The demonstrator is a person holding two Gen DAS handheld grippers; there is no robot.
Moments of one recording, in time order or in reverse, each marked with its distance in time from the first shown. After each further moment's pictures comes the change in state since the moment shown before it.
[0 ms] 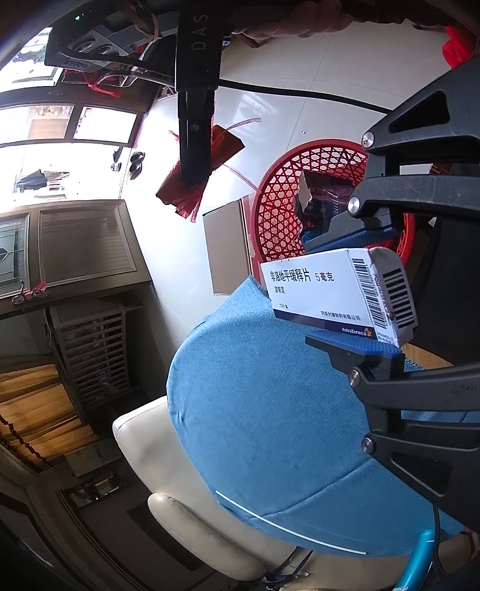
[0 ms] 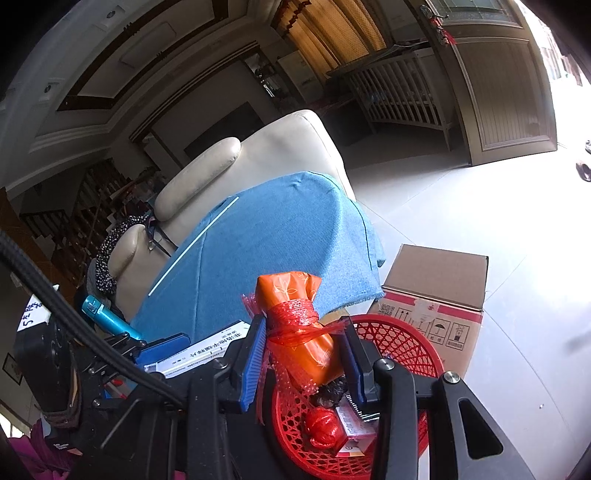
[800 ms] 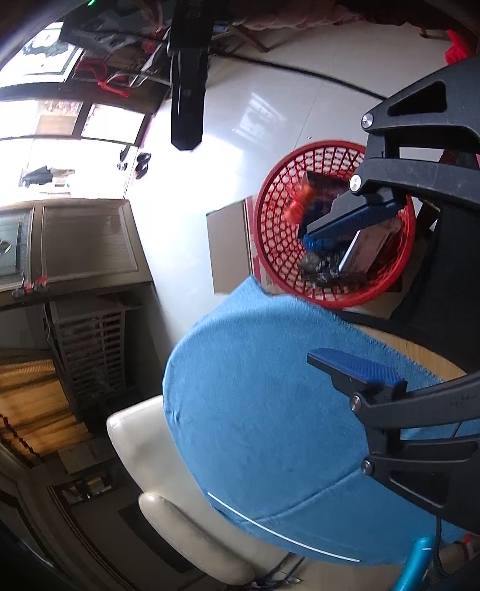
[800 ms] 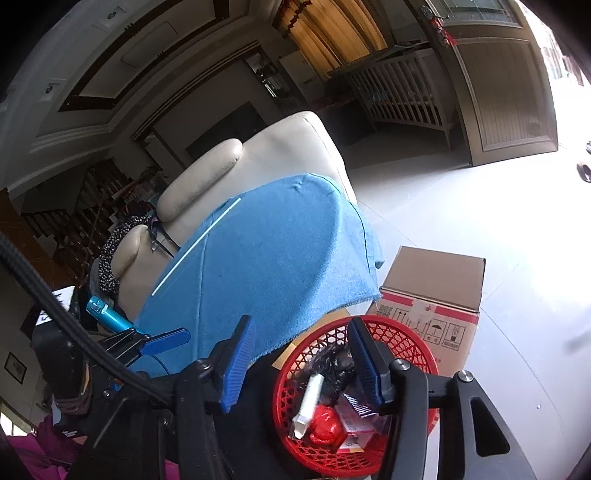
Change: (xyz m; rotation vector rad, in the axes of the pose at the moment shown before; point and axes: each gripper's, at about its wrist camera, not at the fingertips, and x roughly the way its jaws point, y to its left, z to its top) left arm 0.001 0.018 -0.003 -0.045 -0.004 -0.017; right arm -0.014 -0.004 0.004 0.000 -0.004 0.013
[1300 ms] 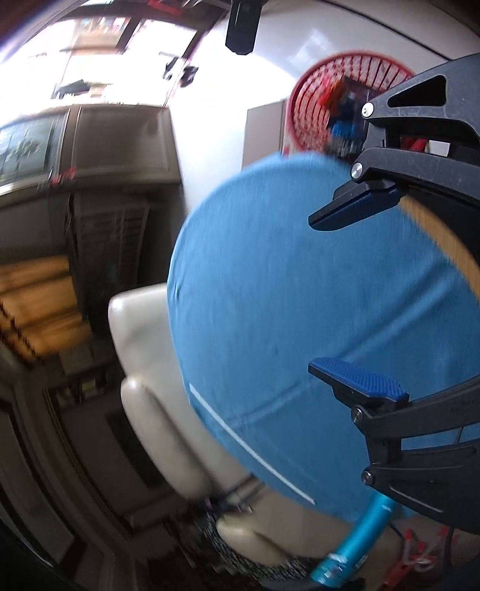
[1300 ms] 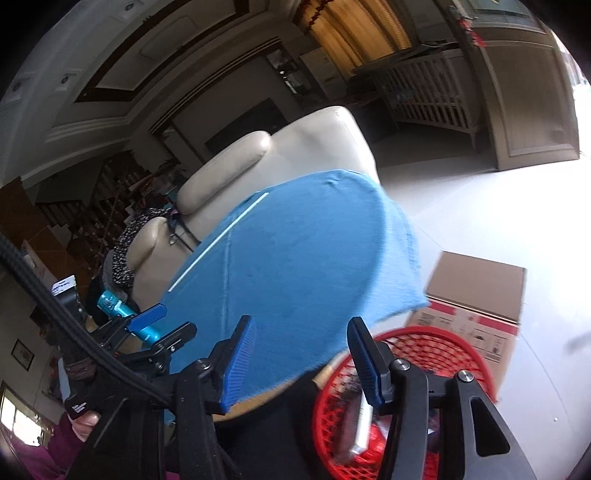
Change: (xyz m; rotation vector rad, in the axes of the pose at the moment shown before) left arm -0.021 0.116 -0.030 -0.219 -0.088 0.330; right arm 0.050 0.060 0.004 -0.047 0.012 0.072
